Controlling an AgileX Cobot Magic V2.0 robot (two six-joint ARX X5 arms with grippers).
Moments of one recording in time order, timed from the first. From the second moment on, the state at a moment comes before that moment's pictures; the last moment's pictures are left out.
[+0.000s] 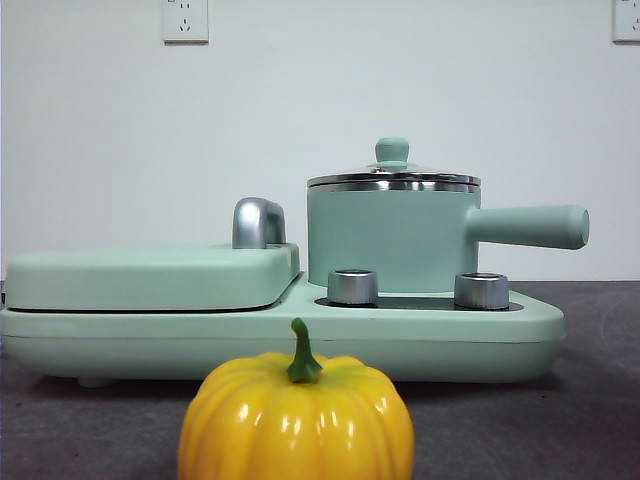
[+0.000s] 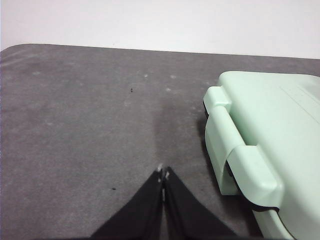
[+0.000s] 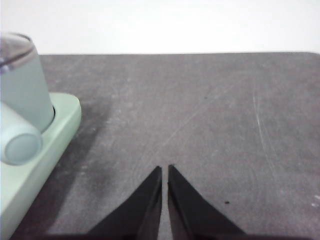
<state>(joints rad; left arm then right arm) -0.05 0.01 0.03 -0.18 0.02 -0.06 0.03 0.01 0.02 -0.14 -0.03 0.07</state>
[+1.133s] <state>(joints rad) -0.16 0.60 0.71 -0.53 0.50 -0.27 0.03 0.30 0.67 -0.67 -0.60 0.34</state>
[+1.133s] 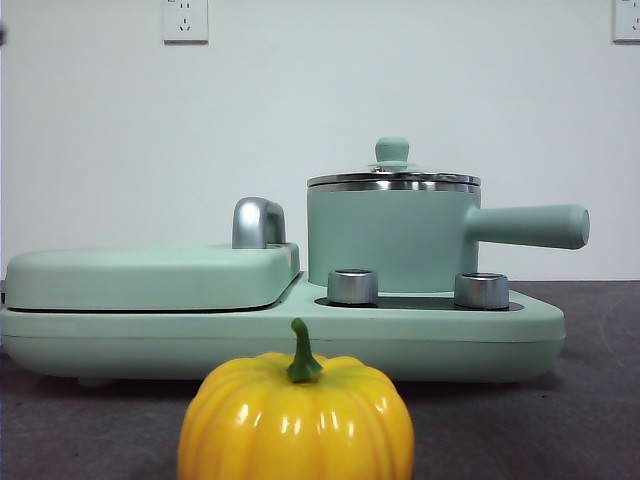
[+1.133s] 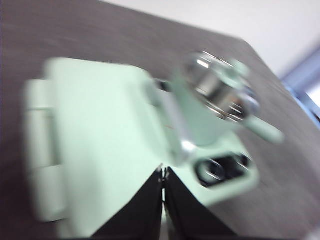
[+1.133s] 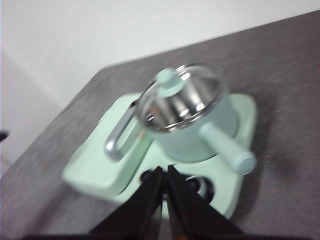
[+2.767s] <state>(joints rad) -0.47 1.43 1.30 -0.39 0.60 -0.17 0.03 0.48 0.82 -0.75 -0.68 0.13</state>
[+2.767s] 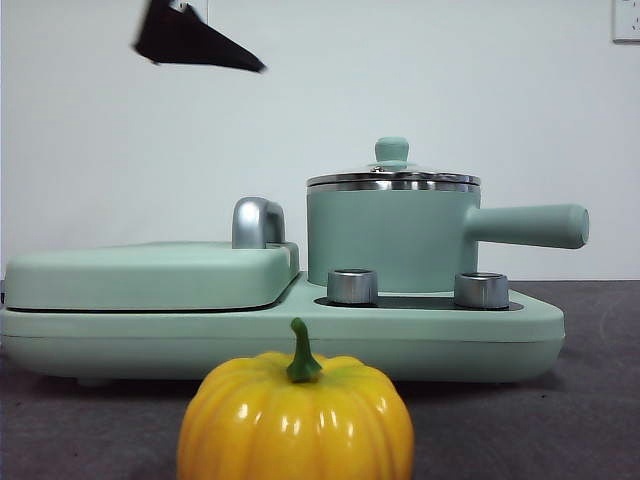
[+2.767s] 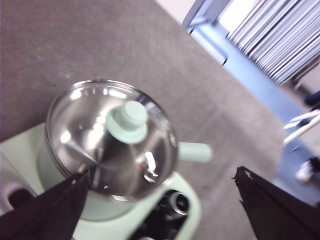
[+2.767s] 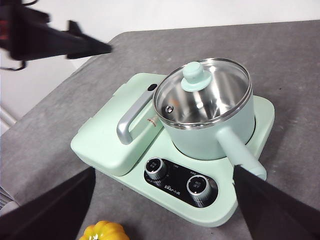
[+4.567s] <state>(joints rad) -0.70 1.84 1.69 -0.56 0.18 0.11 0.04 0.49 0.82 -0.75 -0.75 0.17</state>
